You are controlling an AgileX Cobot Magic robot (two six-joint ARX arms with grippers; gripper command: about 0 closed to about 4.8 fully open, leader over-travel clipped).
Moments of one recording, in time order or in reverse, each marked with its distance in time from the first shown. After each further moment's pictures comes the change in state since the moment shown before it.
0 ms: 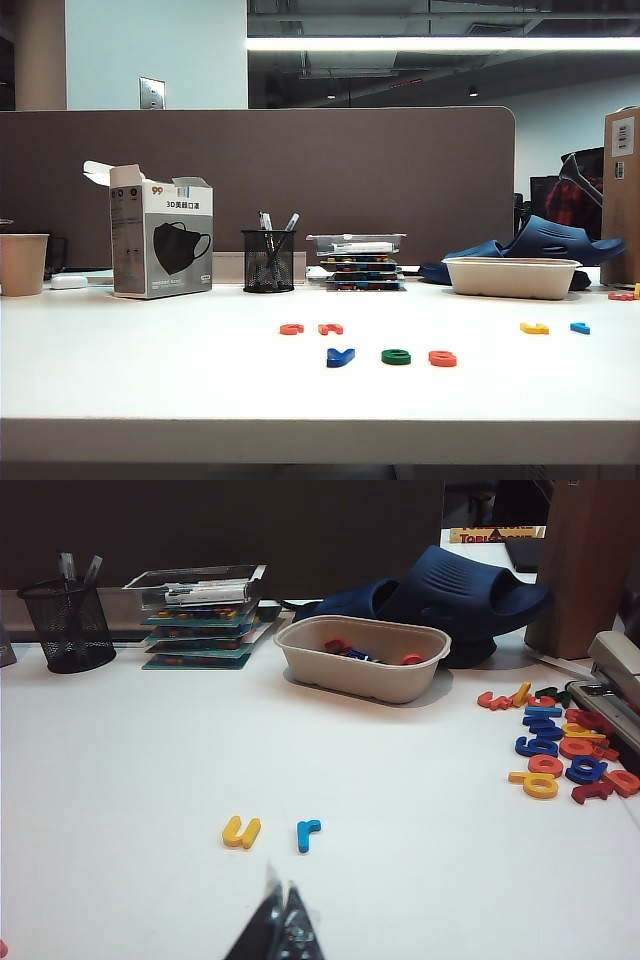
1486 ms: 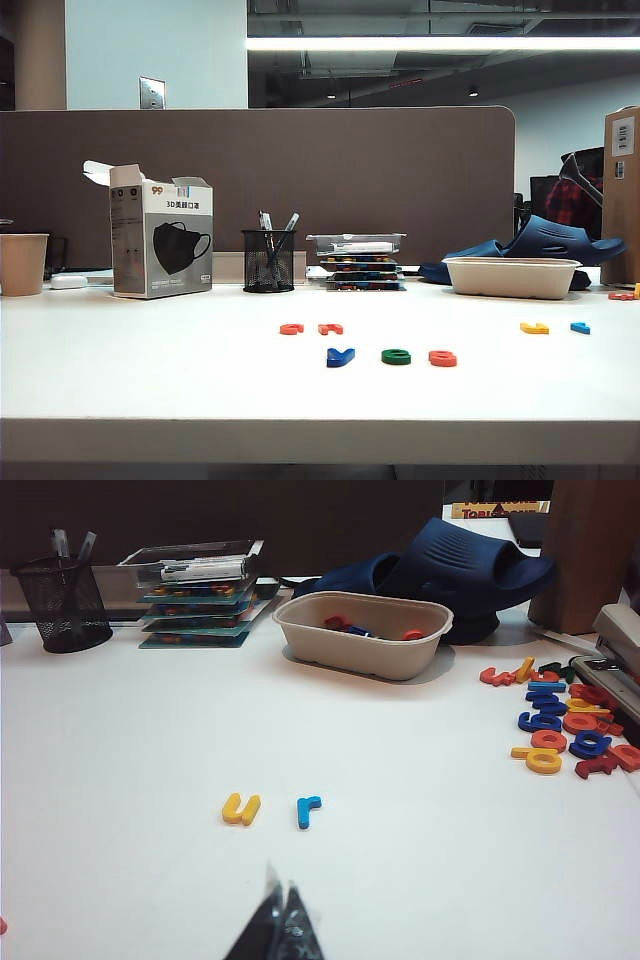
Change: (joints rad) left arm 0.004 -0.370 -1.010 0.740 -0.011 -0.021; right arm 0.000 0.000 0.000 -0.039 0.000 -0.001
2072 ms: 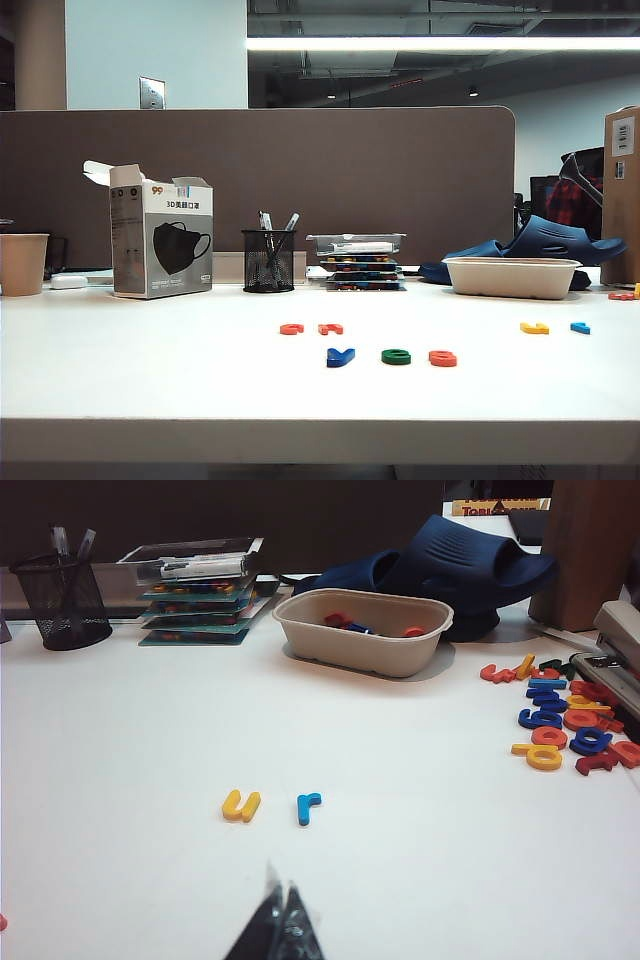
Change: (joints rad) left arm 0.000 -0.001 -0.205 0.188 -0.008 0.000; right arm 0.000 0.000 0.000 -0.006 0.000 0.000
